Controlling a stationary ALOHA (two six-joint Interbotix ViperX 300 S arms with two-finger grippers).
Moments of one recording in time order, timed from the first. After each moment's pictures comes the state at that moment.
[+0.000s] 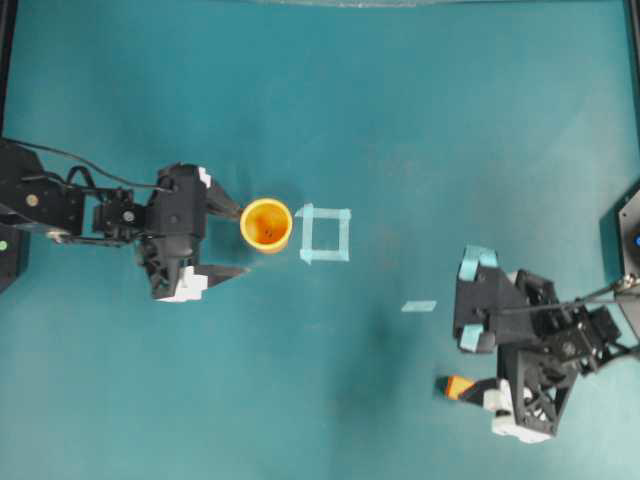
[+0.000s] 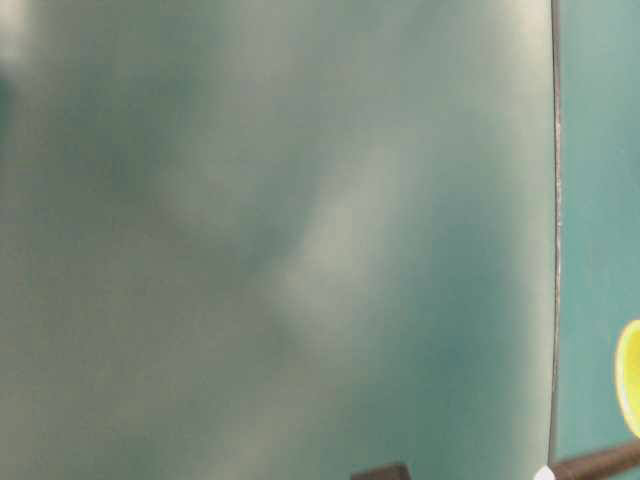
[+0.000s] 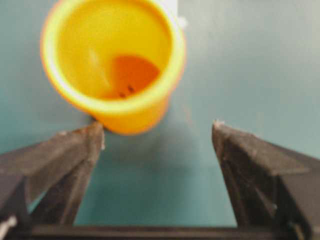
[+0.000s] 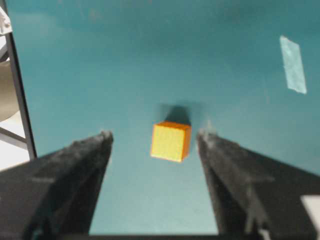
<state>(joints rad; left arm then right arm) 0.02 0.05 1.02 0.02 -0.44 0.01 0.44 -0.25 0.74 0.00 0.45 0.71</state>
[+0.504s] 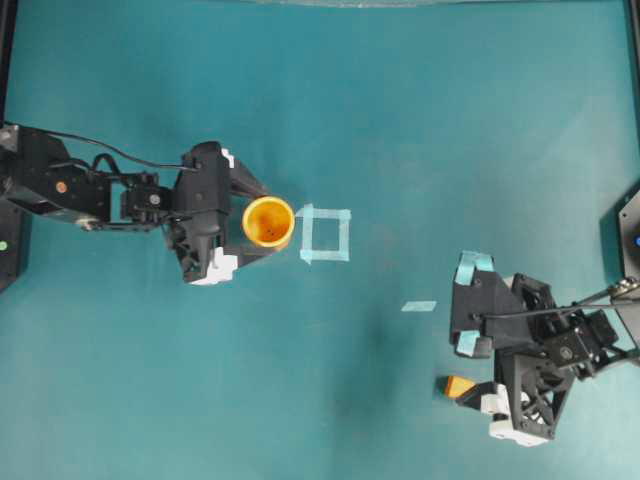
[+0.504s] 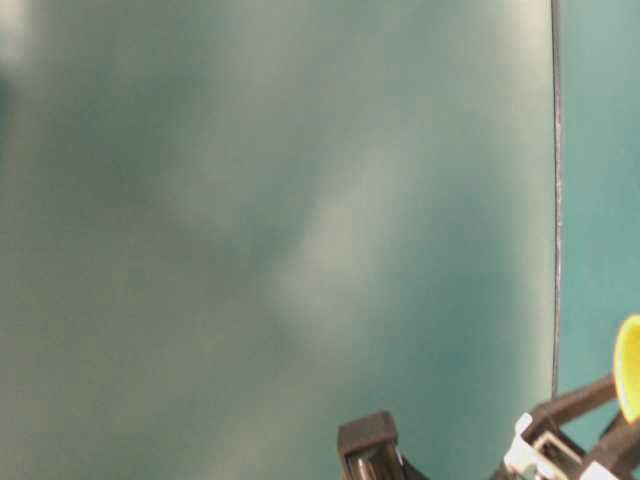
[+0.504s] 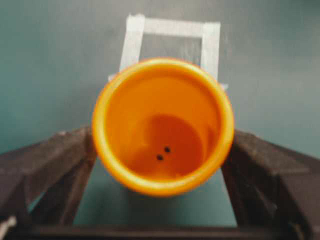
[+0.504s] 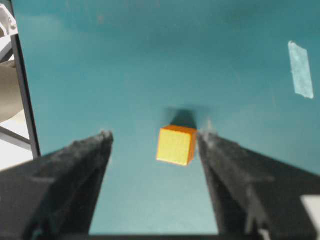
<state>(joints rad) 0.06 0.11 0.93 0.02 -0.47 0.01 0.44 -0.24 0.73 0.00 0.45 0.71</state>
